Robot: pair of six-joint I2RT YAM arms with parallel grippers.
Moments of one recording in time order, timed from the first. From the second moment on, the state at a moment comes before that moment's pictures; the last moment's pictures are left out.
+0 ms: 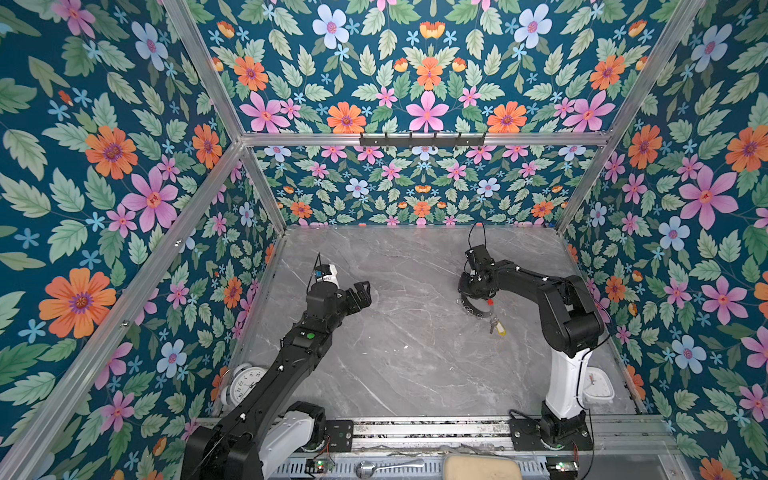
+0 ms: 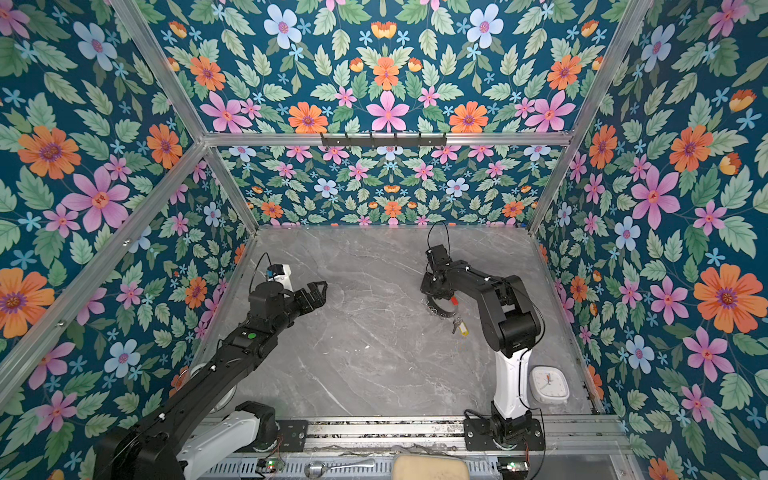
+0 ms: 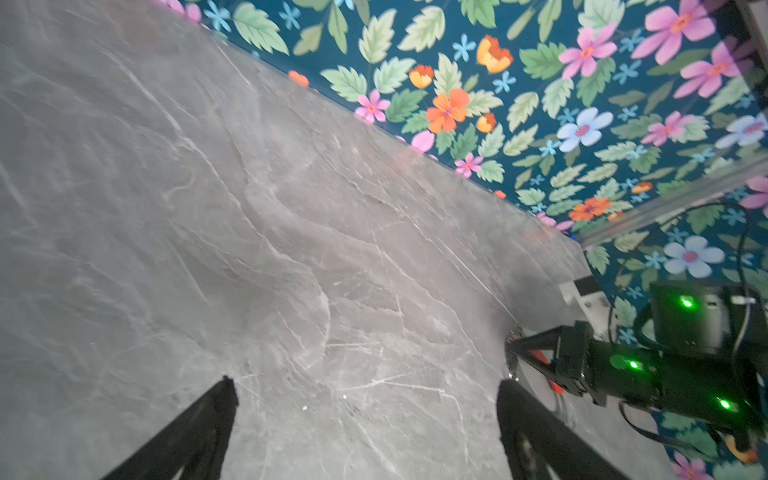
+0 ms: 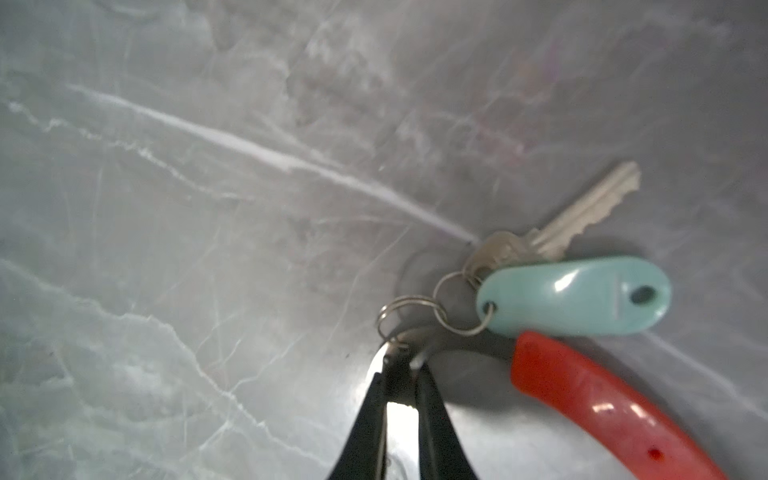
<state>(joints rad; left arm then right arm) -0.33 1.01 0.58 0.00 0.05 -0.60 0.34 1.99 1.31 -0.48 -0.08 0.63</state>
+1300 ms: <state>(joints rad) -0.53 1.15 0.48 0.44 0.22 -0.60 0.55 1.91 1.31 -0.66 0.08 0.60</state>
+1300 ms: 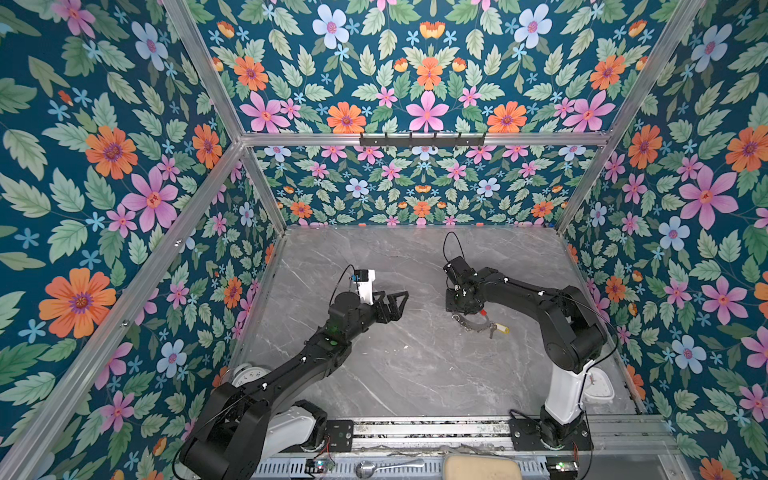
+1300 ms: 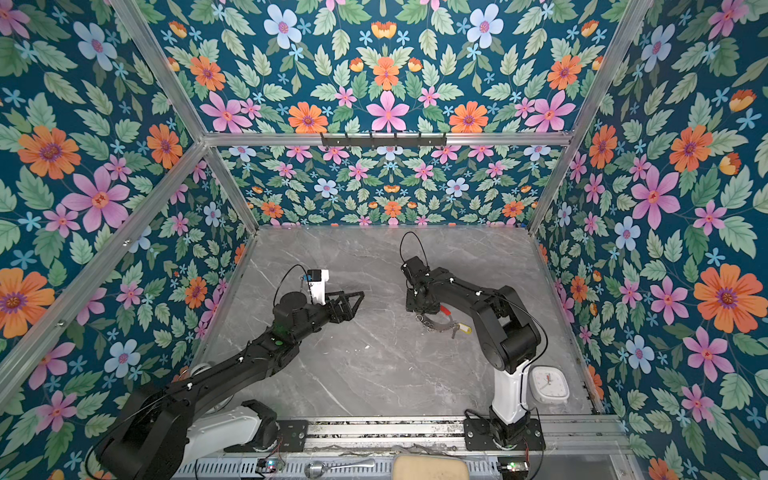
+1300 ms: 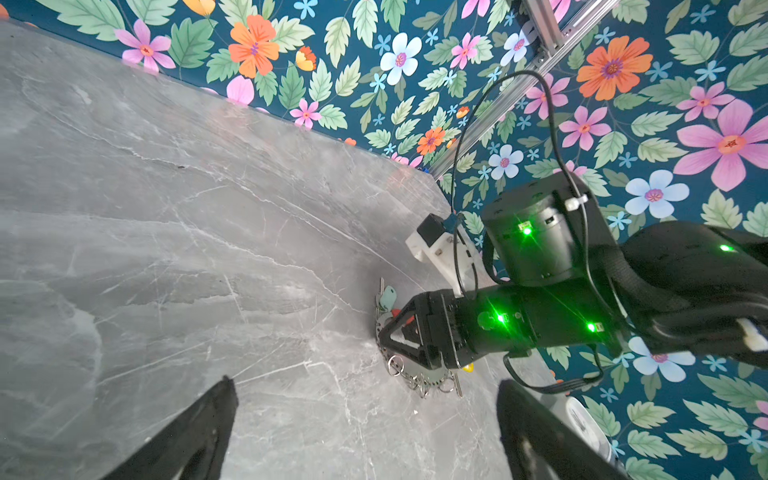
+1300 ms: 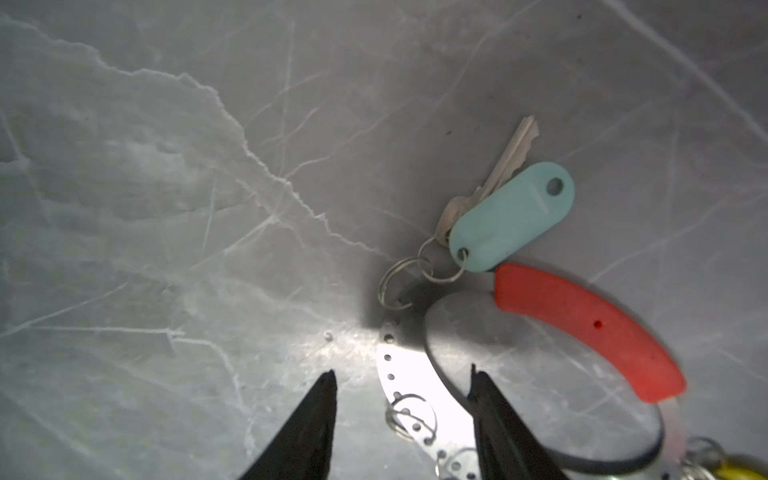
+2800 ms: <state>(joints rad) -0.59 1.24 0.43 0.54 0.31 -0.60 0.57 1.72 1.15 -0.40 -0.05 0.49</state>
